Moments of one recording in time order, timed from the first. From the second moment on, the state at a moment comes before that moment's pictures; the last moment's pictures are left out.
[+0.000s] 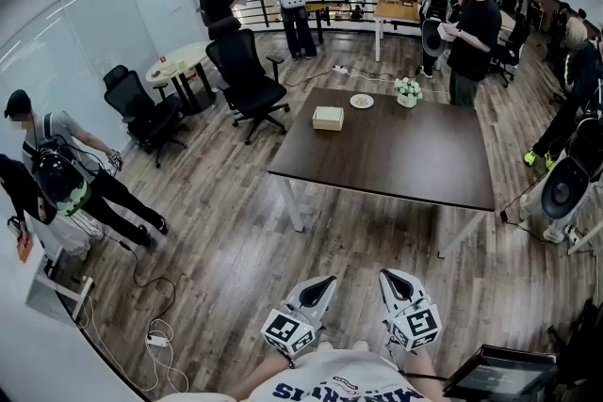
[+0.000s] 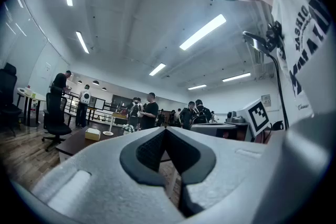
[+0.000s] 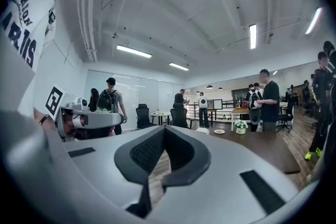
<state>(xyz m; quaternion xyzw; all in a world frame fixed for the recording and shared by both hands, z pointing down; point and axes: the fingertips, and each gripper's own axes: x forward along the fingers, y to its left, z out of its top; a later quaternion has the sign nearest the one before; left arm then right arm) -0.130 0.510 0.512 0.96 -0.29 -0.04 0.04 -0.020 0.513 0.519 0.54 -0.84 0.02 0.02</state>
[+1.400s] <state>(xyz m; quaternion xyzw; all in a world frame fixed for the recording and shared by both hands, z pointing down) -0.101 0.442 0.547 0.93 -0.37 -0.02 0.07 0.032 0.431 0.558 0.51 -0.86 0.06 0.04</state>
